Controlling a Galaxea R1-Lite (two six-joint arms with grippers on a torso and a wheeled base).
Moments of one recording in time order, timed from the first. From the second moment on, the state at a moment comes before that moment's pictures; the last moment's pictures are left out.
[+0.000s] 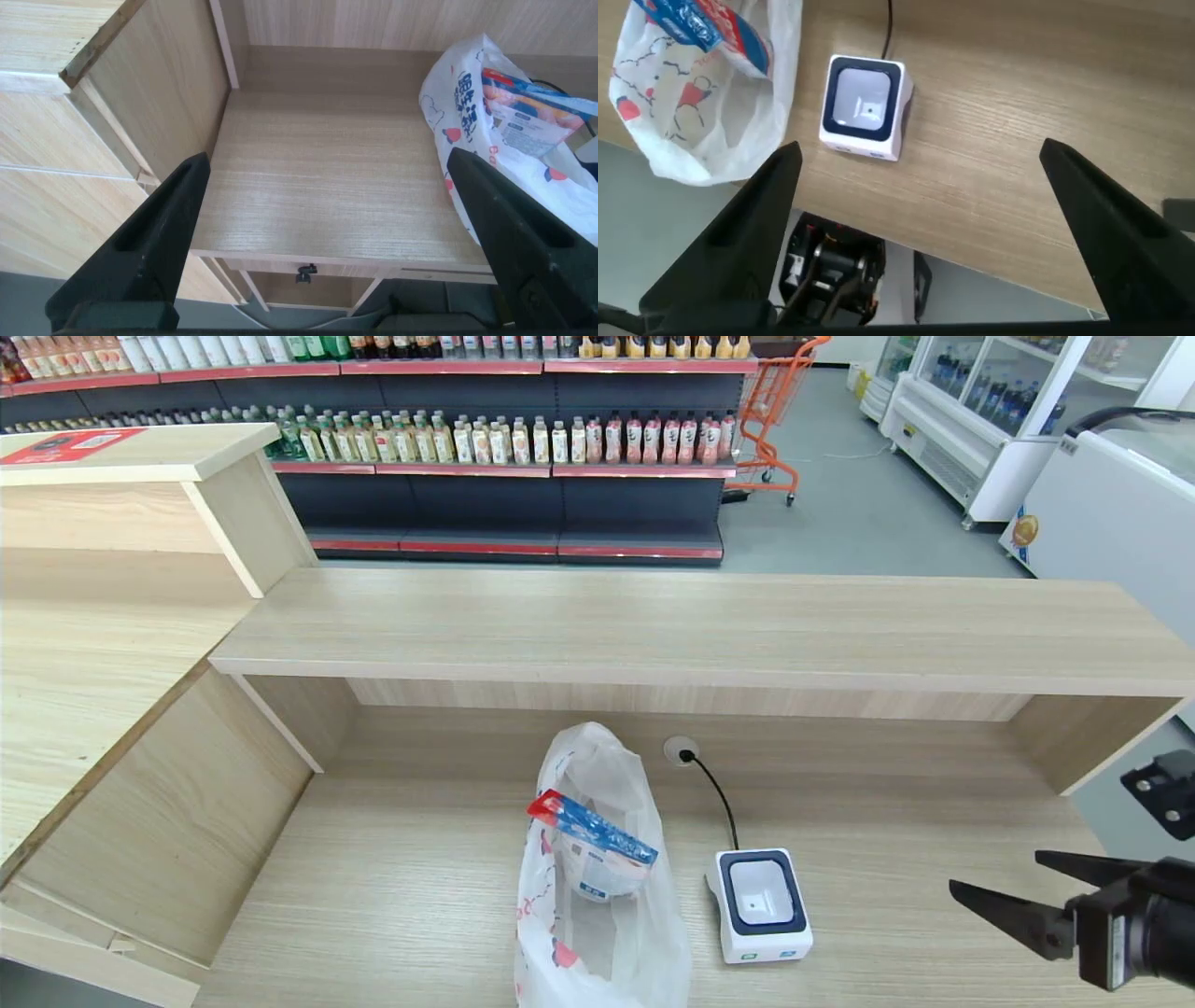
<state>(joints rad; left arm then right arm) 0.00 0.00 0.00 0.00 0.00 0.01 0.11 1.10 -0.32 -0.32 0.21 -0.07</state>
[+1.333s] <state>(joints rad) 0.00 0.00 0.00 0.00 0.00 0.00 0.10 0.88 -0.18 -0.31 0.20 0.01</state>
